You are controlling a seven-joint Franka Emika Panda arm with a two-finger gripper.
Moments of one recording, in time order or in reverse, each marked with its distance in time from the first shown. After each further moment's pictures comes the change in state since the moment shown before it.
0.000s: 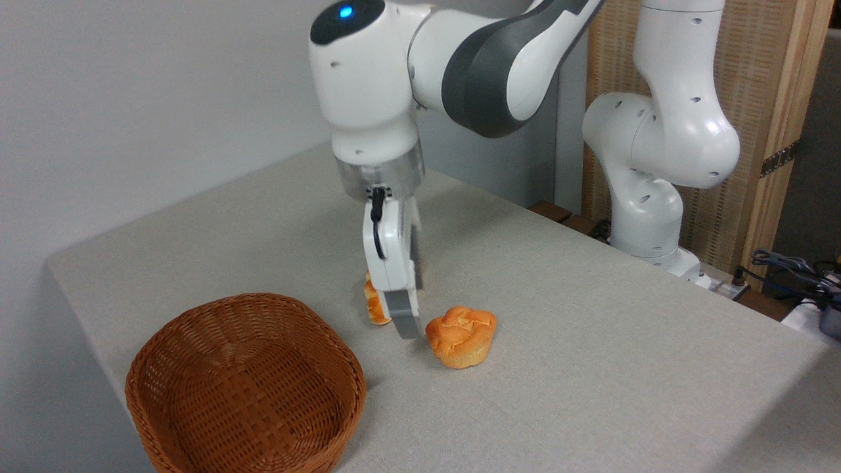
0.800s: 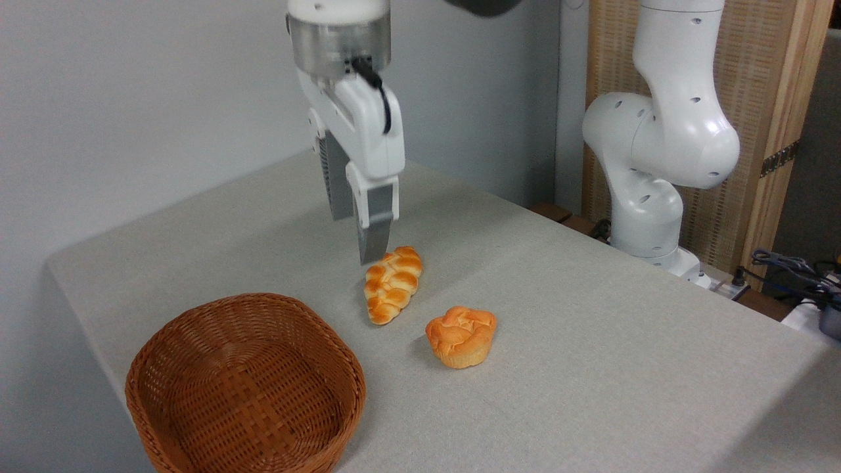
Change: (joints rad) arm -0.001 0.009 0.008 0.315 -0.055 -0.183 -0.479
